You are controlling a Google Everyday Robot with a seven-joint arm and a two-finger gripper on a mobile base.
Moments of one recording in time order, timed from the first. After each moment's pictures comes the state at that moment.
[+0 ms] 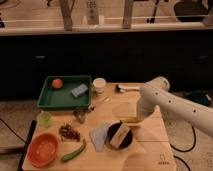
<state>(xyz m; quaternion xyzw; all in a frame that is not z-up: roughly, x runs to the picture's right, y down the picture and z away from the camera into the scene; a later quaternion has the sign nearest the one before) 0.200 0.162 0.792 -0.31 -0.07 -0.11 0.94</state>
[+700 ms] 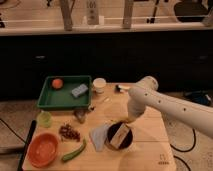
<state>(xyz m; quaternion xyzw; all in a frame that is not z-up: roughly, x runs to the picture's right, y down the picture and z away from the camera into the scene) 0.144 0.167 0.786 -0.31 -0.08 -0.16 0.93</state>
